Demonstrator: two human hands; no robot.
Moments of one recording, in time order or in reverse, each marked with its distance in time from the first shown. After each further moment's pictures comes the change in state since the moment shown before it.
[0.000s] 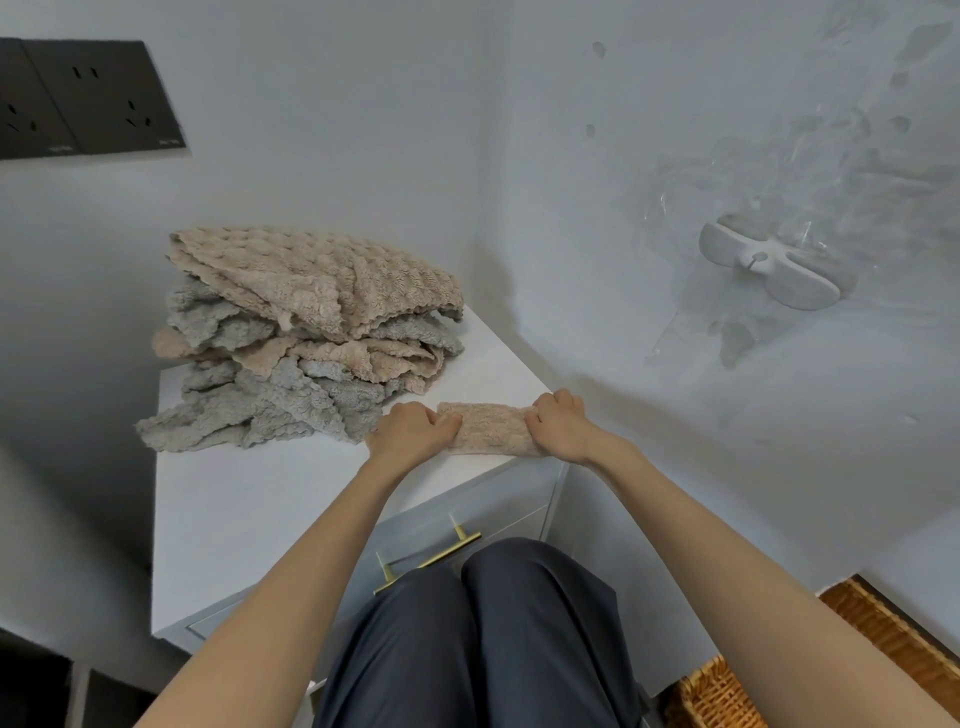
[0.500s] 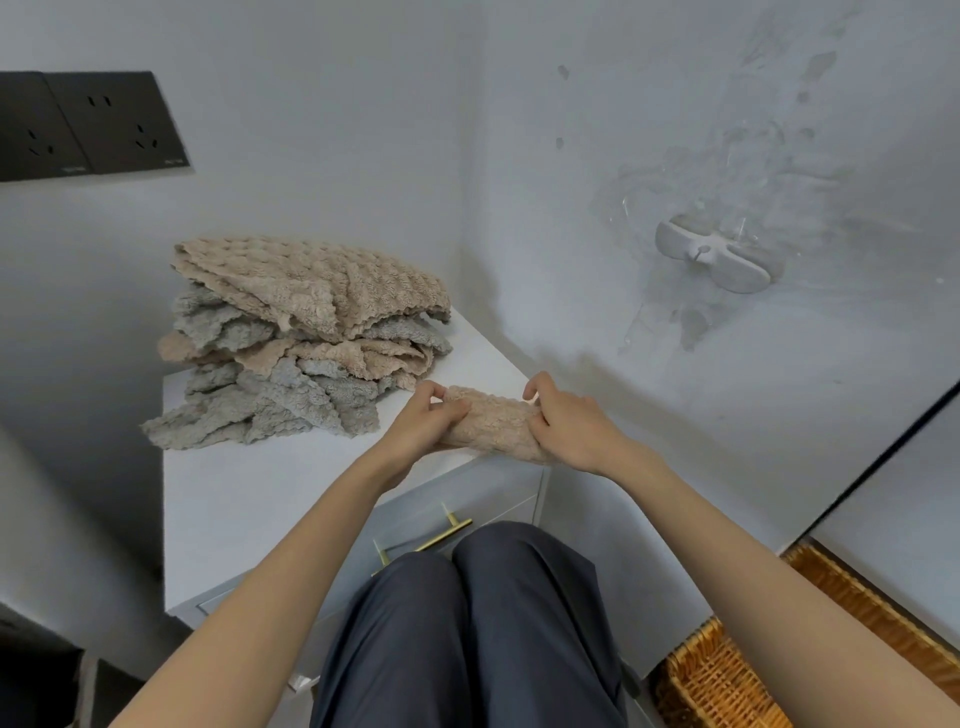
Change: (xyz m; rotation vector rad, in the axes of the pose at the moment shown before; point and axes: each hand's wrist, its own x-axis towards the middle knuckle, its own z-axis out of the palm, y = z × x) left_hand -0.048 0.026 -0.016 -0.751 -0.259 0.078; right_hand -0.069 0.001 -0.023 -0.043 0.236 -0.279
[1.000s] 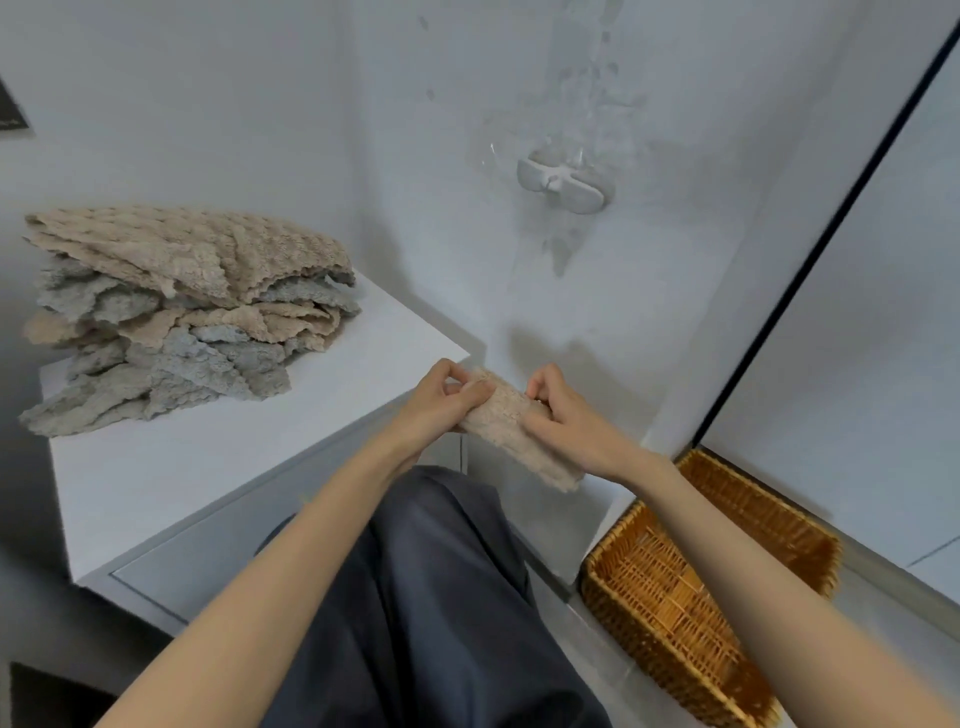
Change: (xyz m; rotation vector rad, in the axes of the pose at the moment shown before) left_hand -0.062 0.011 0.106 0.081 -0.189 0.097; right_hand -0.144 0.026 -0.017 0.458 0.077 0.109
